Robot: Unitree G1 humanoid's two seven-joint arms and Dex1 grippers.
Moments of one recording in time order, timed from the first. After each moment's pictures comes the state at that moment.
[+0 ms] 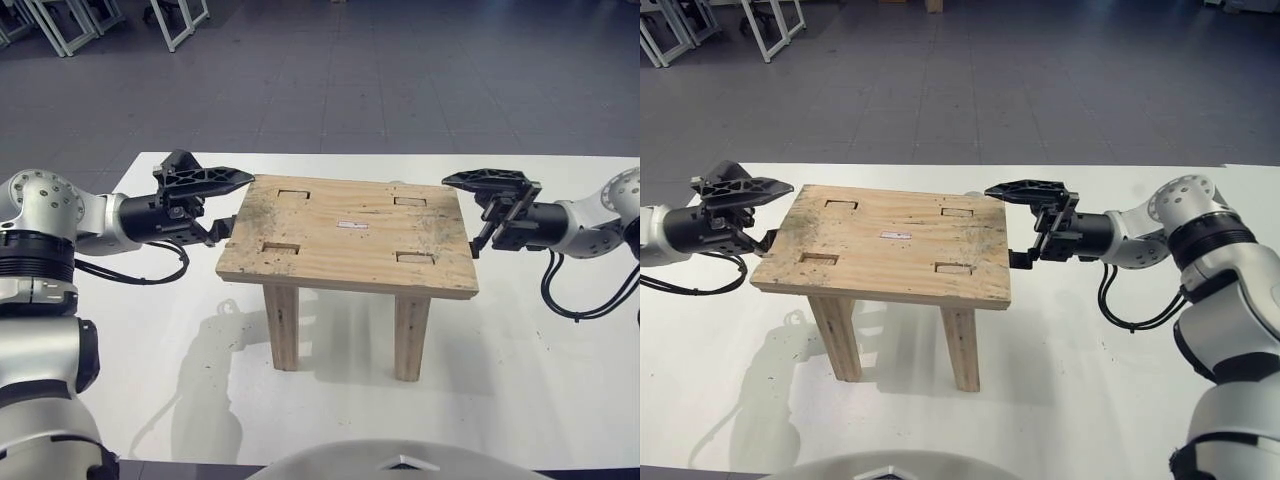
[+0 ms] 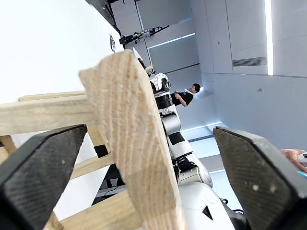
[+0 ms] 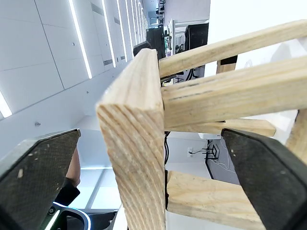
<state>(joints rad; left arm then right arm) -0.80 0.96 -0.14 0.63 -1.20 1.61 -1.23 -1.10 -0.89 0.90 0.91 1.97 1.61 0.97</state>
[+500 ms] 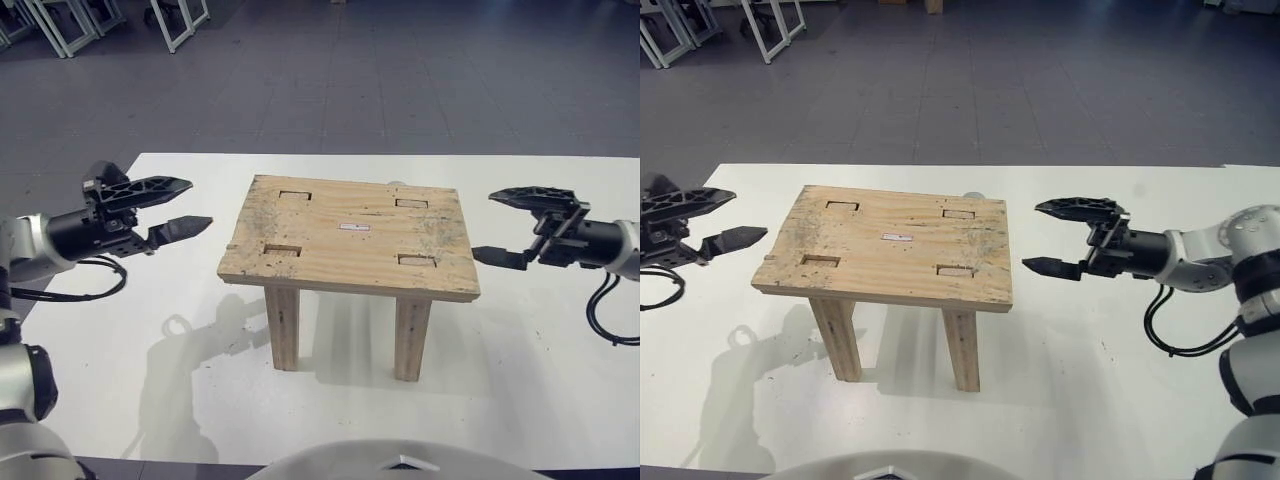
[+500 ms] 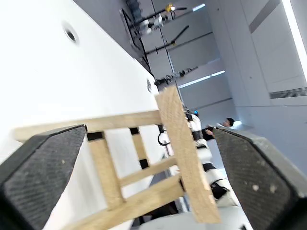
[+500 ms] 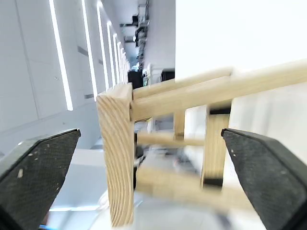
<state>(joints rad) -0.63 1.10 0.07 0.66 -1.00 1.41 -1.30 -0.81 -1.07 0.48 0.76 1.84 1.43 0.81</state>
